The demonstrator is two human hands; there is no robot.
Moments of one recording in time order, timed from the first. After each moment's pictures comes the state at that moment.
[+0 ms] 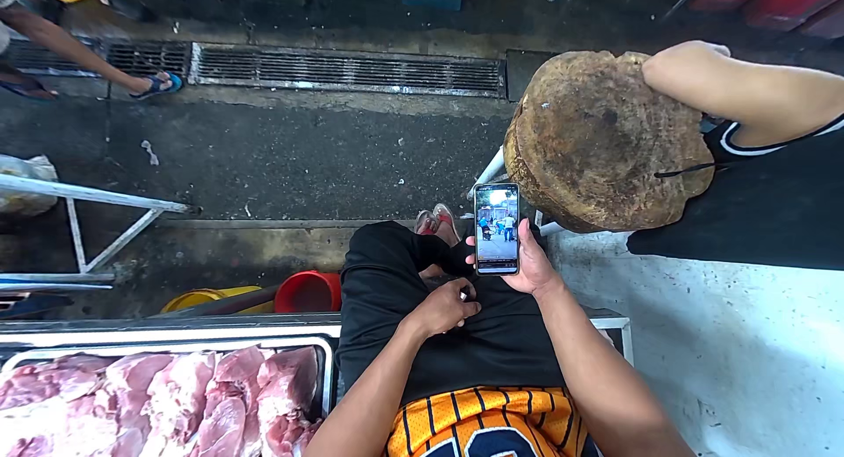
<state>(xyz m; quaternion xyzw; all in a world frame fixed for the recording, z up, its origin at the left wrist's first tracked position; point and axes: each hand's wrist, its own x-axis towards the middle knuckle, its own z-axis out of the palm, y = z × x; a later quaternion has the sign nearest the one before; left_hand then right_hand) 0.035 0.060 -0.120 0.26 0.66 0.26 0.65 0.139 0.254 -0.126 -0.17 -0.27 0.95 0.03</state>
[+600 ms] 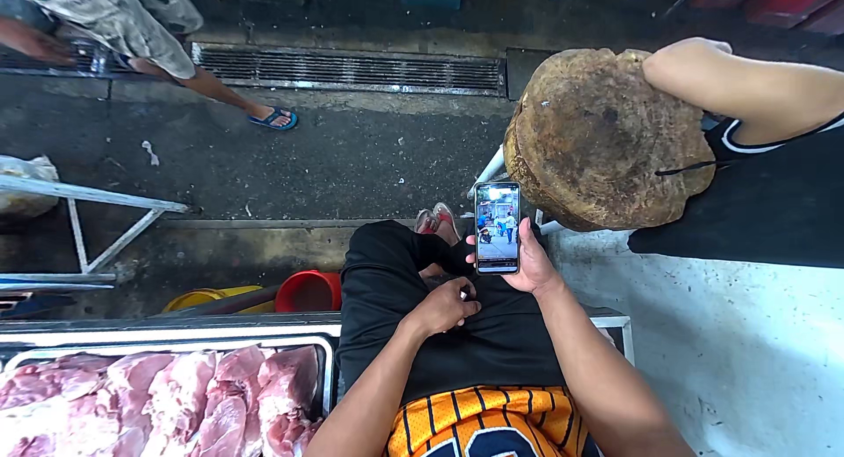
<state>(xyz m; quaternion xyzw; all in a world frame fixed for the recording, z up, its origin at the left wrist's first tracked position) 0.036 0.059 -0.121 0.25 0.66 0.27 0.65 0.140 0.255 -0.126 -0.16 -0.27 0.95 0.02</state>
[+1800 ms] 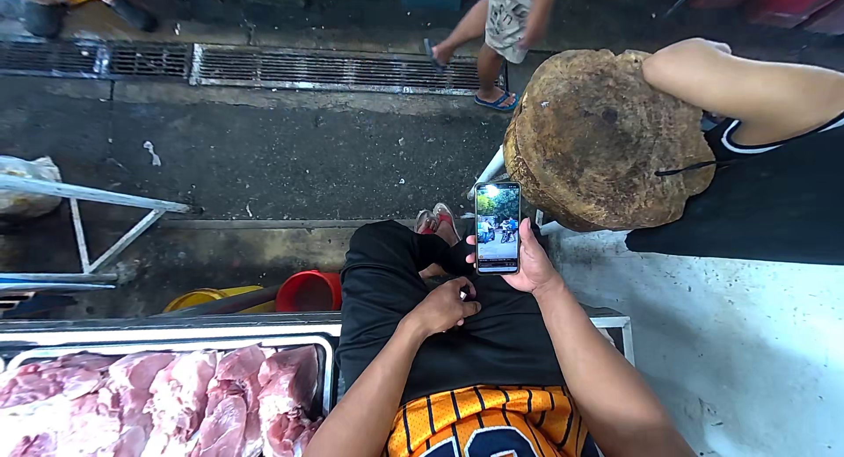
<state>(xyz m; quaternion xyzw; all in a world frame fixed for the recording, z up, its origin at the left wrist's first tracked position) 0.035 0.060 -0.119 0.26 0.66 0.26 0.65 0.141 0.255 -0.127 -0.16 -0.27 0.95 0.02</state>
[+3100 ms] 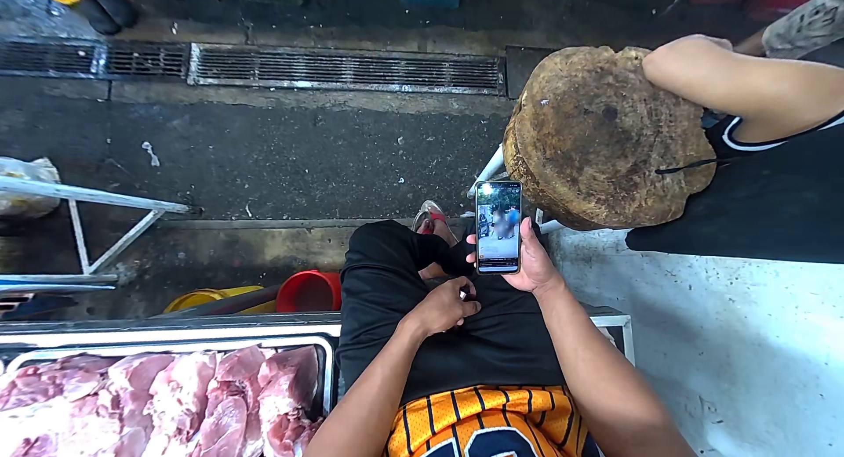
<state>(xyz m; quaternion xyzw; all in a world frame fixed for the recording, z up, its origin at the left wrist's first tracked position) 0.035 0.060 -0.120 0.25 0.66 0.27 0.66 0.142 0.255 -0.127 -0.14 -0.27 0.95 0.03</state>
